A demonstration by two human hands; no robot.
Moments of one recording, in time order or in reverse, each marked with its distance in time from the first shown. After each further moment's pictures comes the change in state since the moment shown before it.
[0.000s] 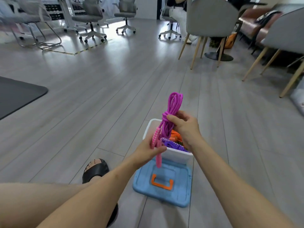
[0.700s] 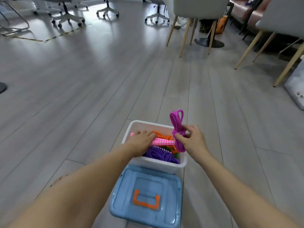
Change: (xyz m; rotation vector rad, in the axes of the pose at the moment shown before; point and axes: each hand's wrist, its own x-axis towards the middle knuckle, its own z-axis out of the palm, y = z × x) left_hand 0.177 -0.066 0.021 1.263 -0.322 0.247; right_hand 0.086 0.089 -0.127 -0.678 0.150 -0.038
